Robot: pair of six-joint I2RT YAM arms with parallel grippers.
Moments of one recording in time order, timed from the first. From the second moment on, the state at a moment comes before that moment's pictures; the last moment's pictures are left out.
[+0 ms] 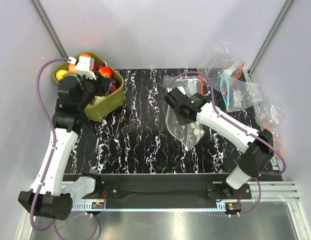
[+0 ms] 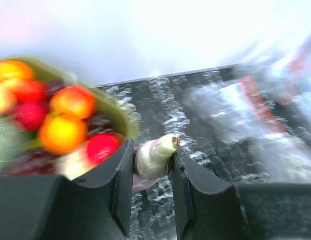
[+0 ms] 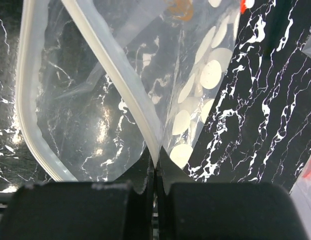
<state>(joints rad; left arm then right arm) -0.14 1.07 1.23 -0.27 0.18 -0.08 0.78 1.62 1.51 -1.07 0.43 0.32</state>
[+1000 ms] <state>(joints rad) -0.55 1.06 0.75 0.62 0.47 -0.80 0.77 1.62 1.57 -1.04 0.40 0.36</state>
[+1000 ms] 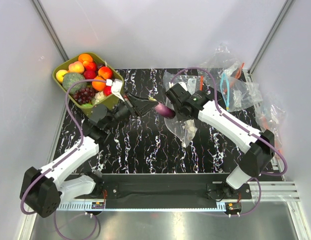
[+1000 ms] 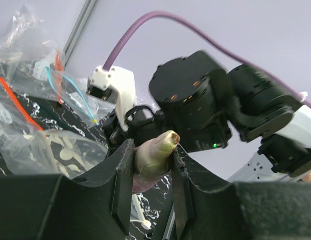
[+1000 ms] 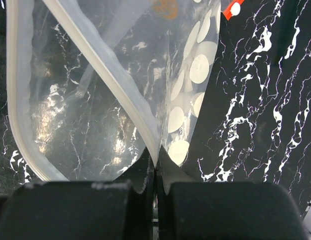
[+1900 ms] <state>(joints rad) -0.80 1.44 0.79 0.66 0.24 -0.59 0.76 1.58 1.57 -1.02 0.37 0.38</state>
